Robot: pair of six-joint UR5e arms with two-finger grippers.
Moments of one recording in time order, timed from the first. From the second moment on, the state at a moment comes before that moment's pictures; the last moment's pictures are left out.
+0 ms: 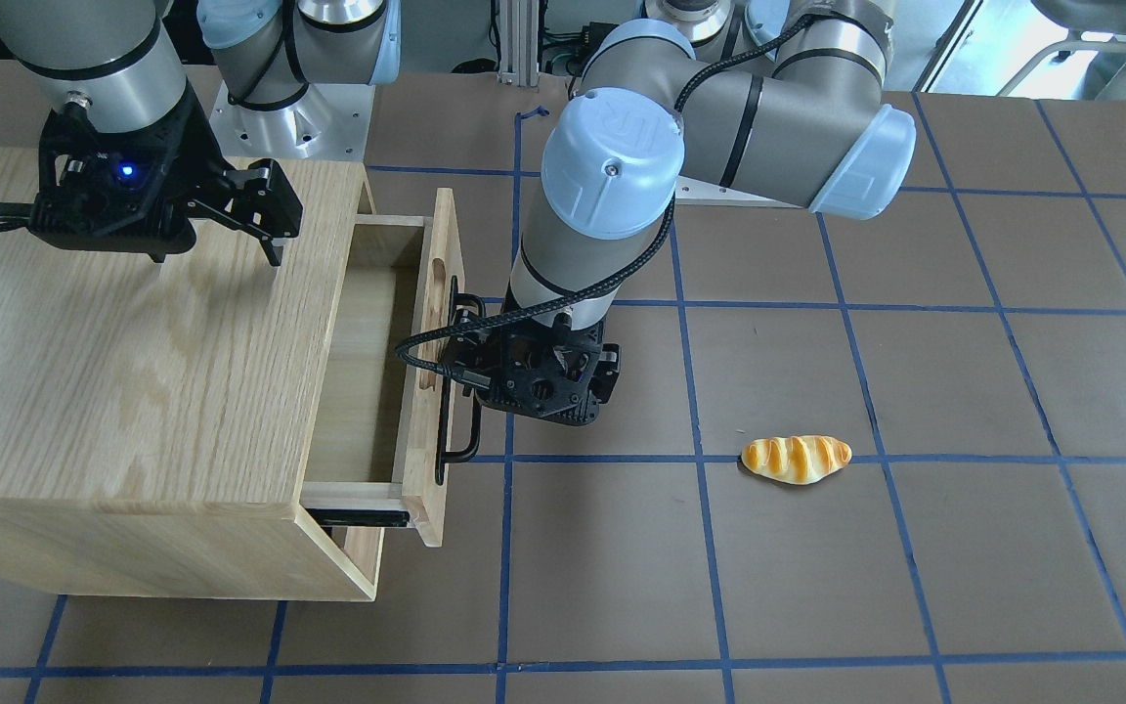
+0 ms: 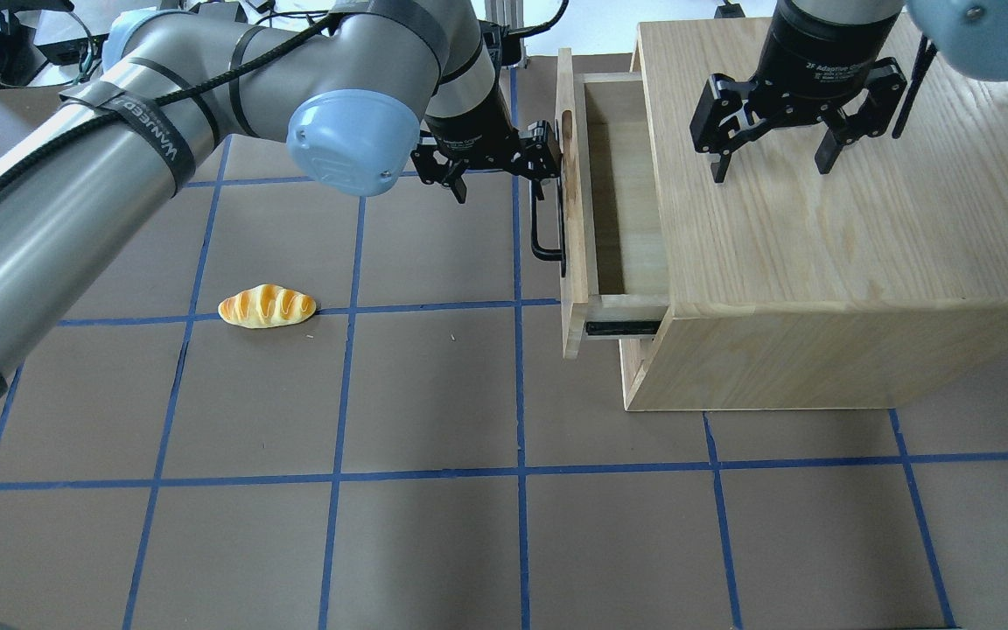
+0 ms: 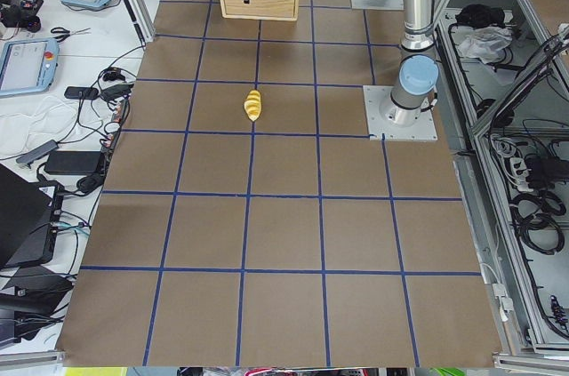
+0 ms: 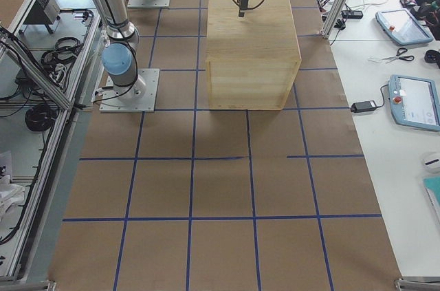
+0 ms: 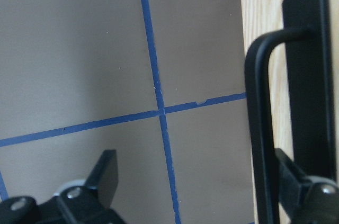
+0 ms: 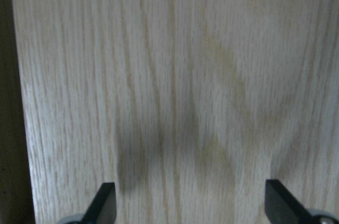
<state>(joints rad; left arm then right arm) -1.87 -1.94 -1.41 -1.27 1.40 -0.18 1.60 -1.49 1.43 -1.47 -1.61 0.02</state>
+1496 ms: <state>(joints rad) -1.84 -1.94 -1.41 -1.30 1.41 -0.13 1.60 -1.49 1.43 -1.47 -1.61 0.02</state>
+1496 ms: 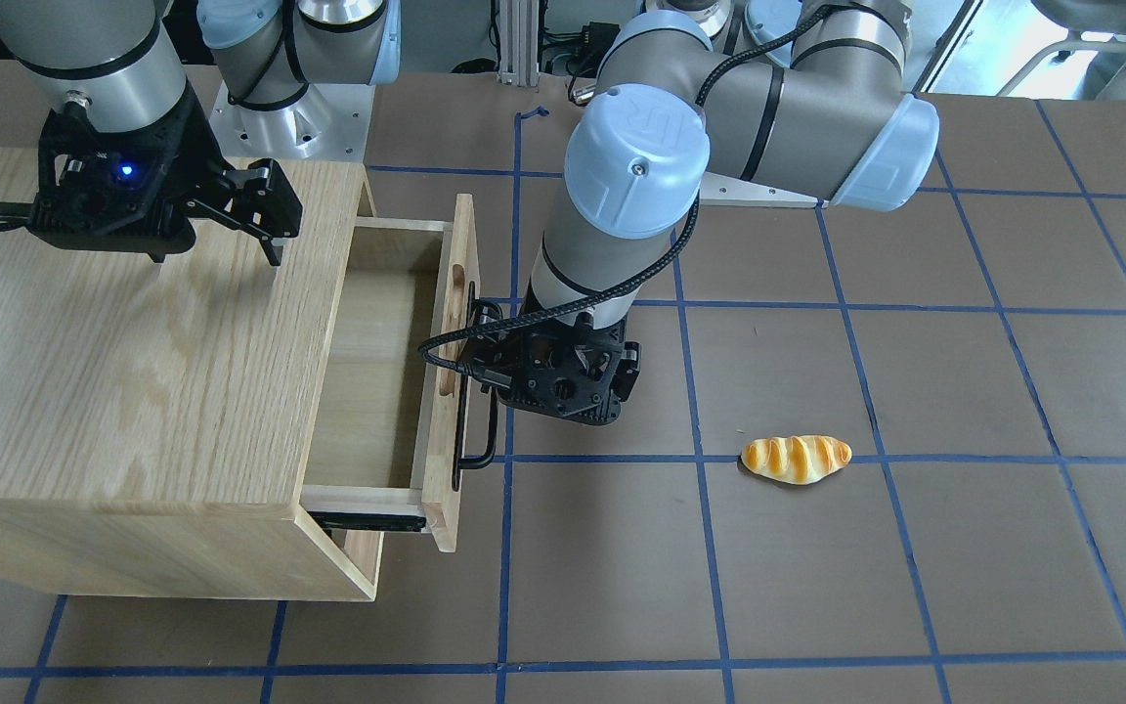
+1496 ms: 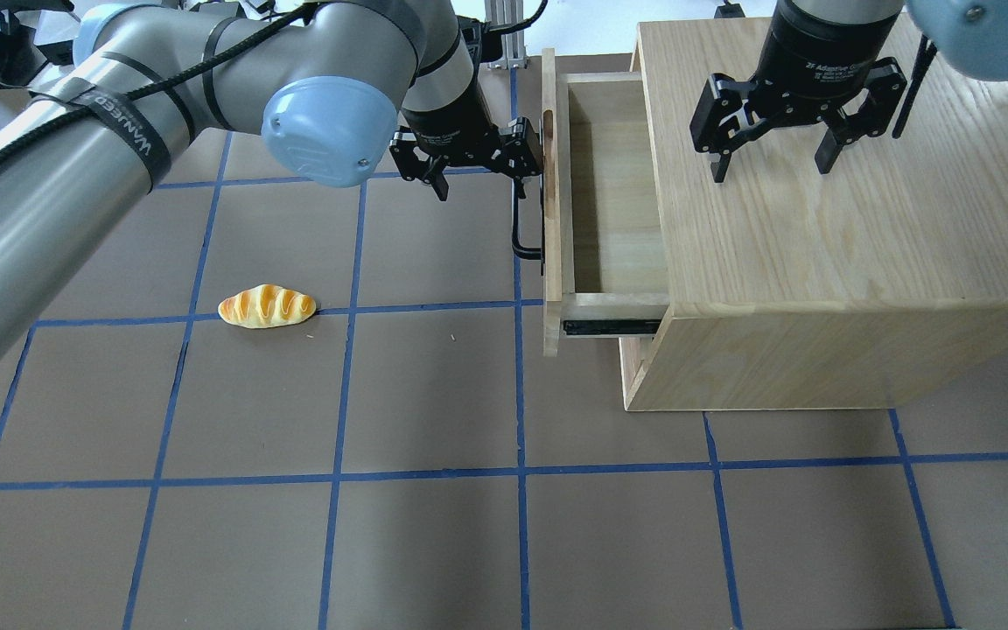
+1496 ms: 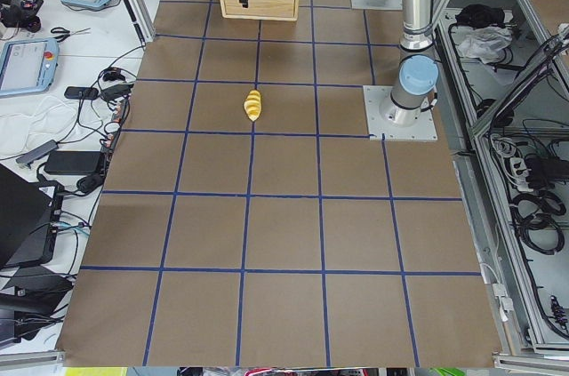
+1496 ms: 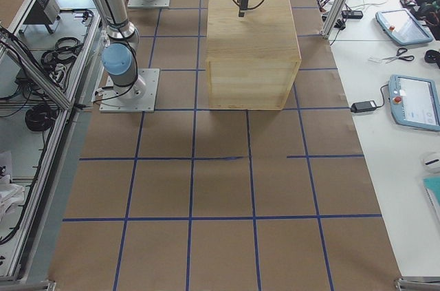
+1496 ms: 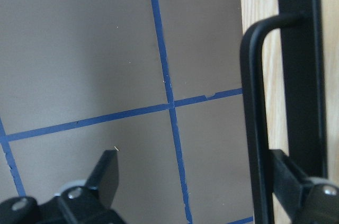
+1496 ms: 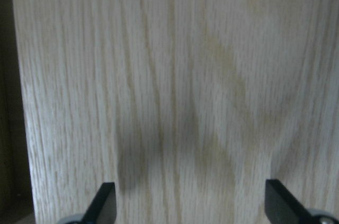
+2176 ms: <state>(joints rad) -1.83 -1.94 -1.41 -1.30 1.41 -0.10 1.60 -1.49 1.43 -1.47 -1.61 0.02</state>
